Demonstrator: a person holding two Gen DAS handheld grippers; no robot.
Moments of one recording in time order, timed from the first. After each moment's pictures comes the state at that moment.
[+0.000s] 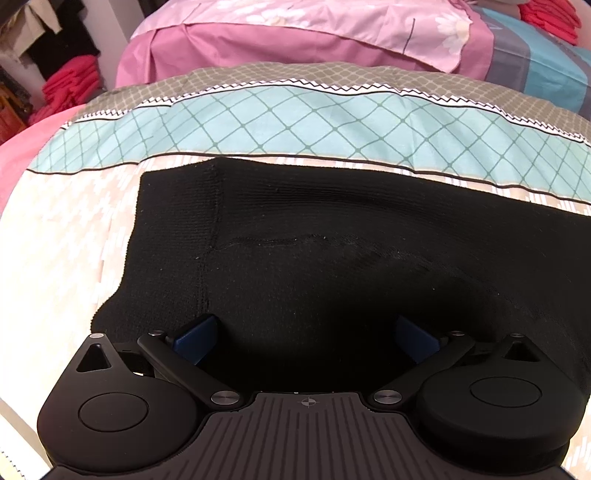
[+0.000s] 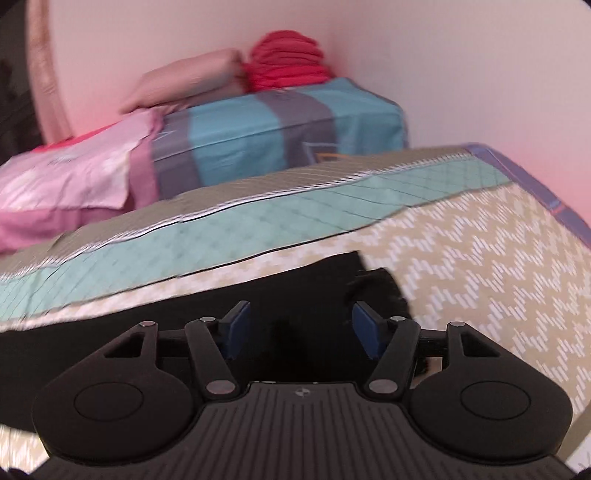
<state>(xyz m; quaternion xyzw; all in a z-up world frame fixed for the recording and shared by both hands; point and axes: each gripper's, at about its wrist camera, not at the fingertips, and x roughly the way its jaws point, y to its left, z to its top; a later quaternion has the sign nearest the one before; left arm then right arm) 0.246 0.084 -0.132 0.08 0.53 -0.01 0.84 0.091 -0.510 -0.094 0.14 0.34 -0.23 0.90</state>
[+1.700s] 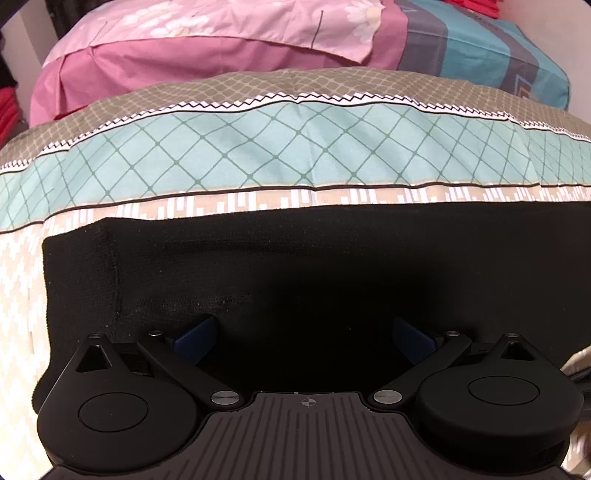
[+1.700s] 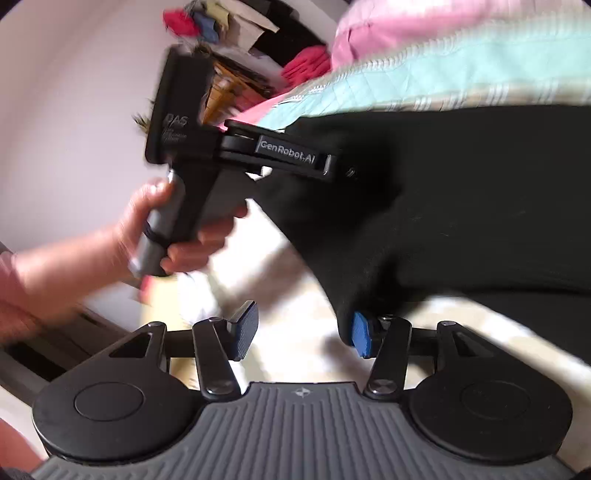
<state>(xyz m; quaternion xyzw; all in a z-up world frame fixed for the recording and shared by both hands) 0.263 0.061 -0.129 0.10 0.54 -0.16 0.82 0.190 -0.203 -0.155 0.21 0.44 0.42 0.76</state>
